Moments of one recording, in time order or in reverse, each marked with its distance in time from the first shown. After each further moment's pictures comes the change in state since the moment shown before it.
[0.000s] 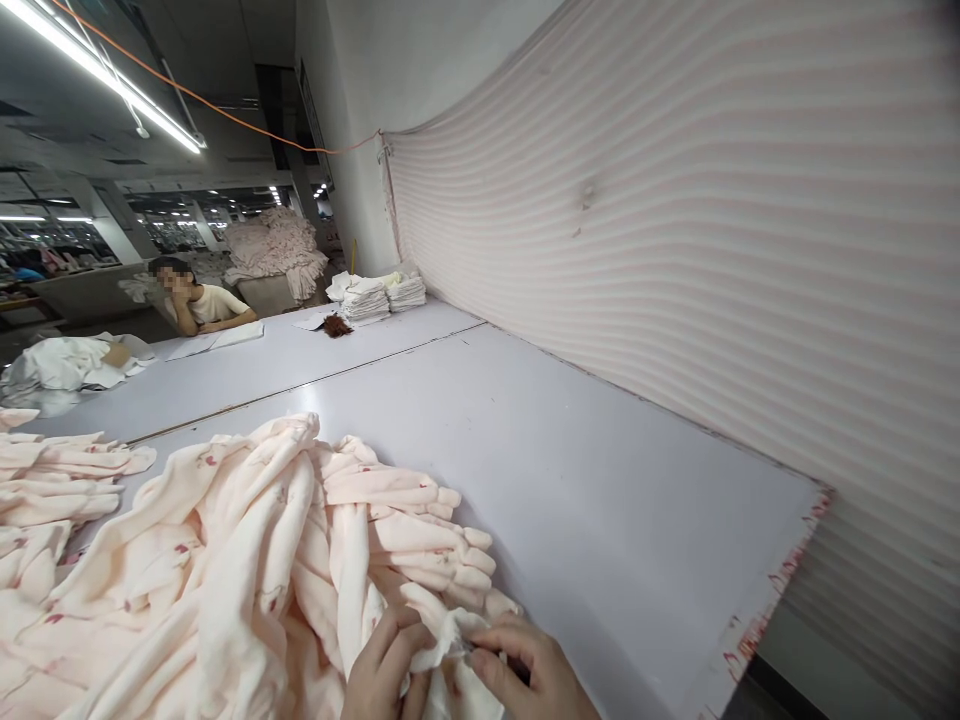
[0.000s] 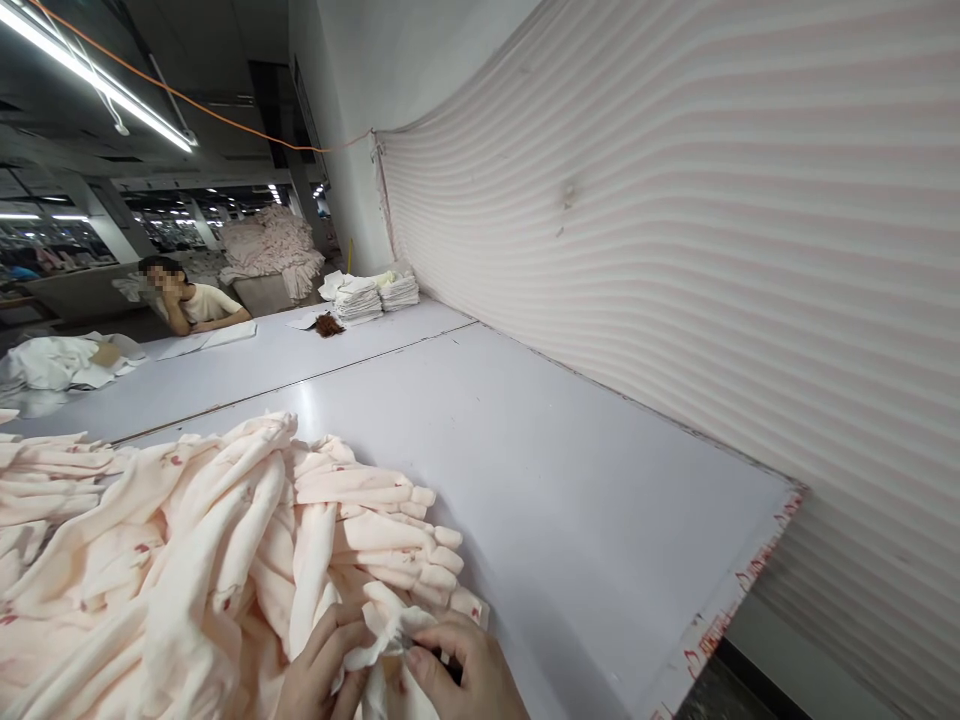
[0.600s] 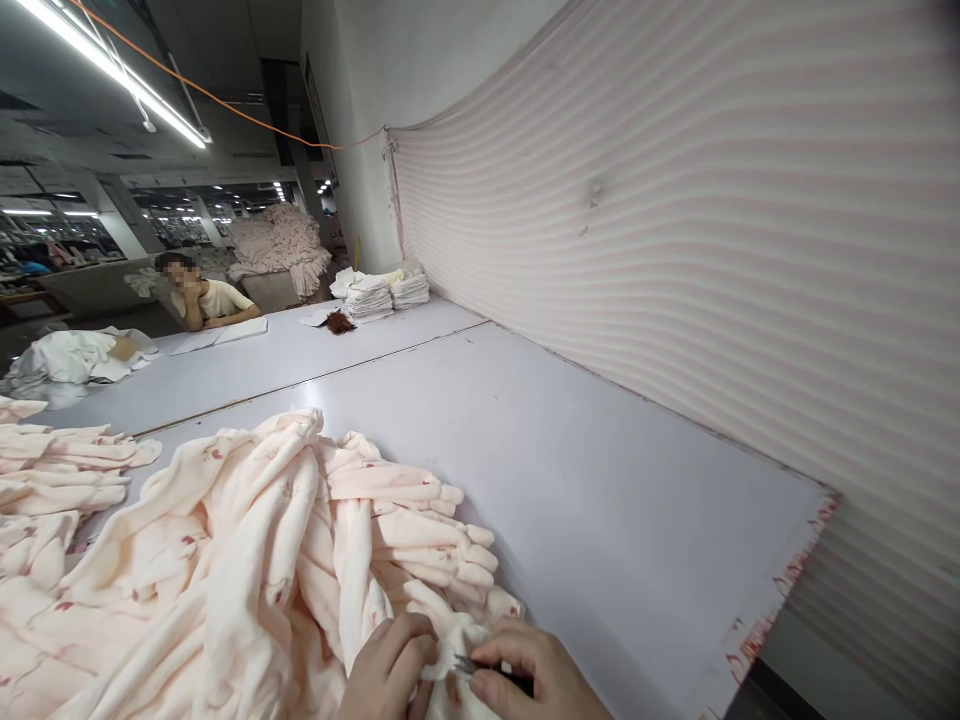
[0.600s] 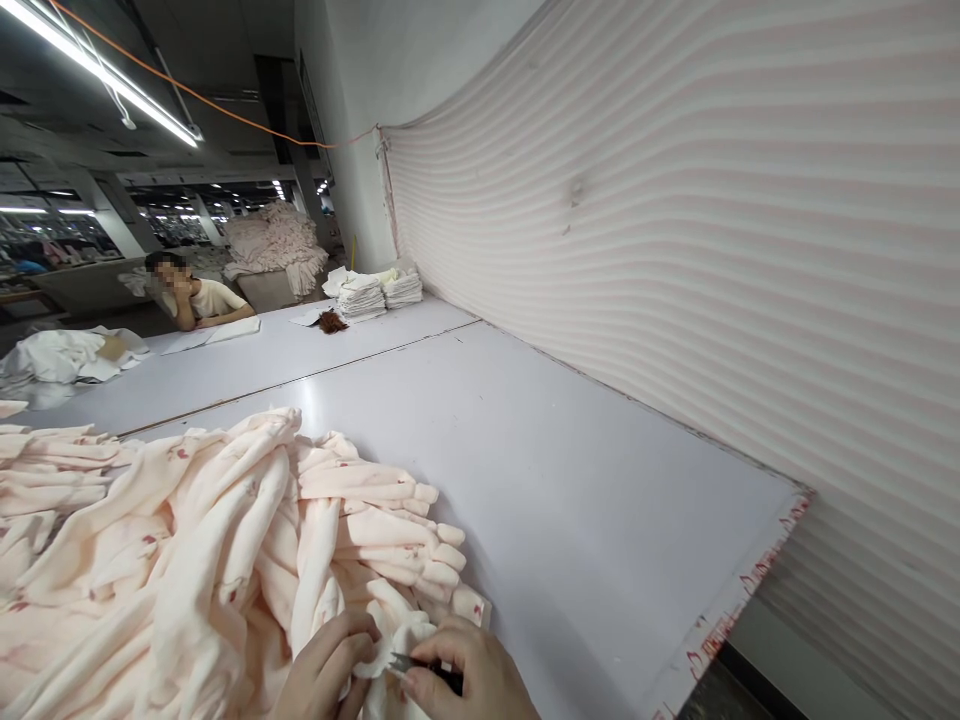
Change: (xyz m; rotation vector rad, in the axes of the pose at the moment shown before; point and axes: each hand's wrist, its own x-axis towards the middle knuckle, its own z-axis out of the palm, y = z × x) left_hand 0.009 0.002 -0.020 0.260 -0.258 0.271; right_hand -0.002 -0.016 -0.008 -0.107 -0.161 0.075
